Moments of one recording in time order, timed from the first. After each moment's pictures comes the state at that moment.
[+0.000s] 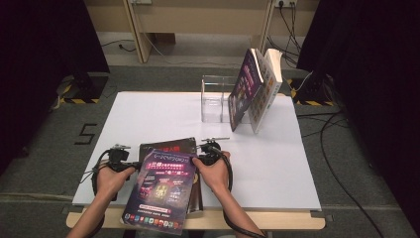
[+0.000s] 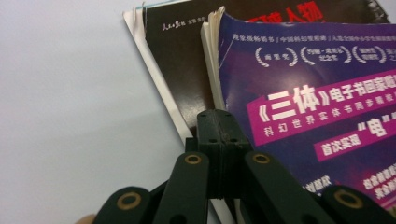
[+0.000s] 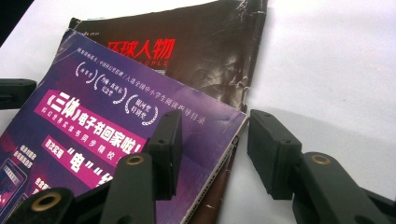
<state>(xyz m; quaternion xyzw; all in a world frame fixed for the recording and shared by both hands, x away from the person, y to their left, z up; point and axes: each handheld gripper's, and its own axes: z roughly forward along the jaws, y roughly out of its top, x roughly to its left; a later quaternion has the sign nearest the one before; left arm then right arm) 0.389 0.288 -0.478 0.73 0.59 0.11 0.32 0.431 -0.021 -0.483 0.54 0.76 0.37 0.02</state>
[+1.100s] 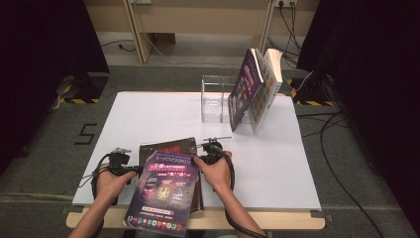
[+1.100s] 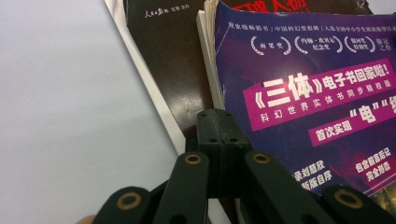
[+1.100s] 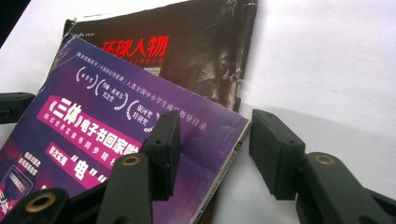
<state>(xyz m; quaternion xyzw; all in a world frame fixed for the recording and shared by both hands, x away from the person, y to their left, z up) 0.377 0.283 -0.478 0.74 0.58 0.10 0.32 0.434 -0.026 -0.482 0.54 0.76 0.37 0.00</state>
